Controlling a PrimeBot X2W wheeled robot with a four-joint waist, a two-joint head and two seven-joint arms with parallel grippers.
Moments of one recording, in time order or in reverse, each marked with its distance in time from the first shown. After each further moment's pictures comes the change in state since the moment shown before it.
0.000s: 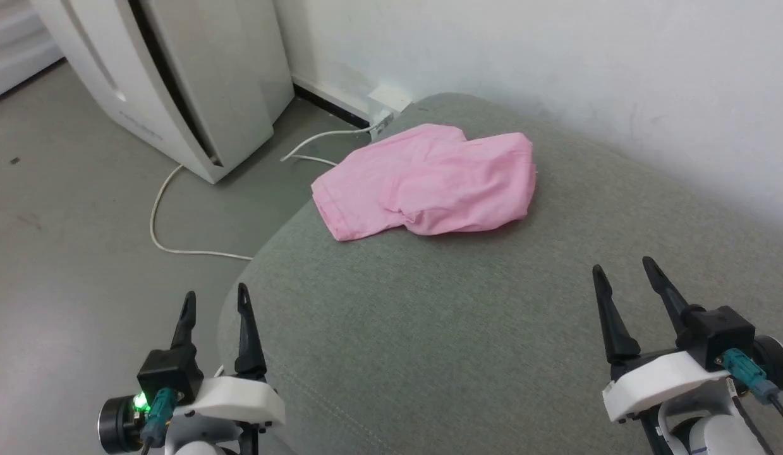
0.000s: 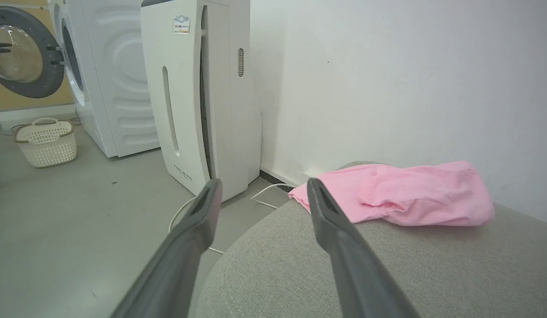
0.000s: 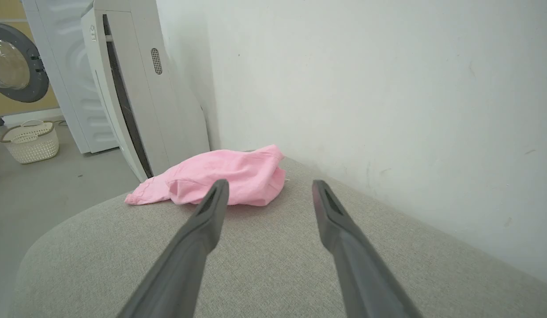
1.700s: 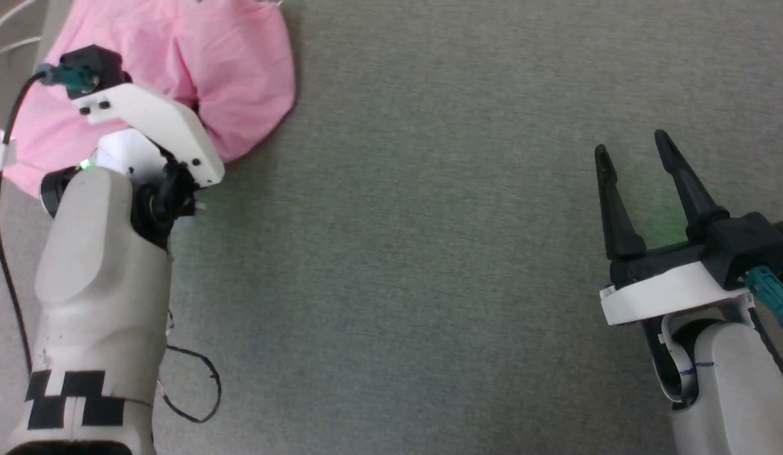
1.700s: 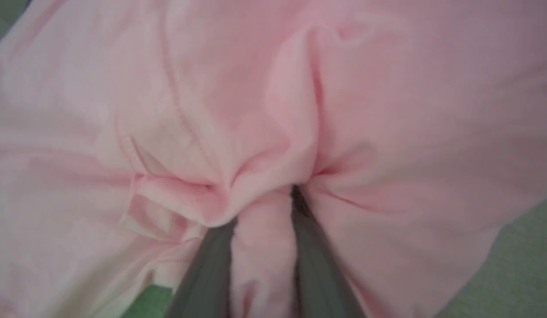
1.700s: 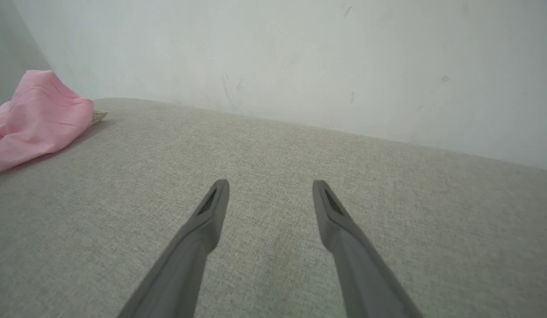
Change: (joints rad) left arm -0.812 0.153 -0.015 0.528 -0.318 -0.078 0.704; right arm -0.231 -0.006 0.040 -0.093 -0.035 -0.001 -0.010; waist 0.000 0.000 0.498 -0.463
